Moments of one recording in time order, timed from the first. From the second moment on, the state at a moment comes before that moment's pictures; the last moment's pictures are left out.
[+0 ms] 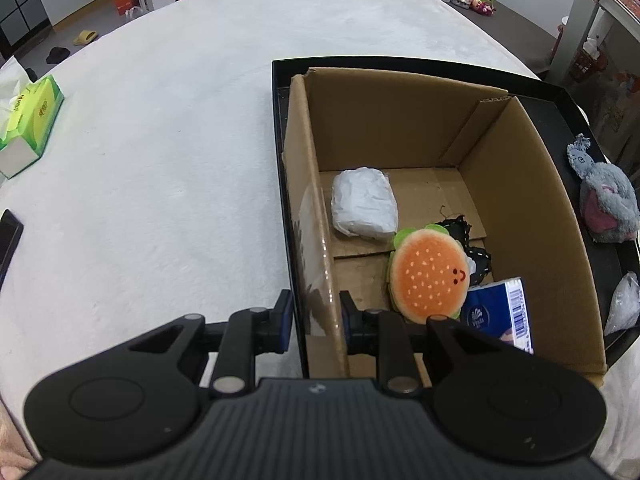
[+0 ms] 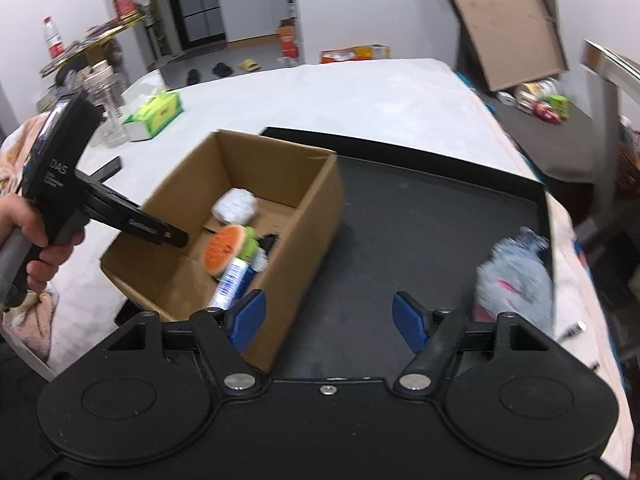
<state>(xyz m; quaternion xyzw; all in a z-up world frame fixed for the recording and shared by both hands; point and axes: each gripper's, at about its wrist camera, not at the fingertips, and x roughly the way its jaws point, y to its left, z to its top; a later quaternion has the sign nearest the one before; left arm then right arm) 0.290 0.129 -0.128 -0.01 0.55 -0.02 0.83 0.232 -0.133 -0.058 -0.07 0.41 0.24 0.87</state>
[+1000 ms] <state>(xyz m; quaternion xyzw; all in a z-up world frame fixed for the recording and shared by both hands) 0.288 0.125 -0.134 -0.01 0.56 0.00 0.83 0.215 -0.237 -0.114 -0.04 0.46 0.10 0.88</state>
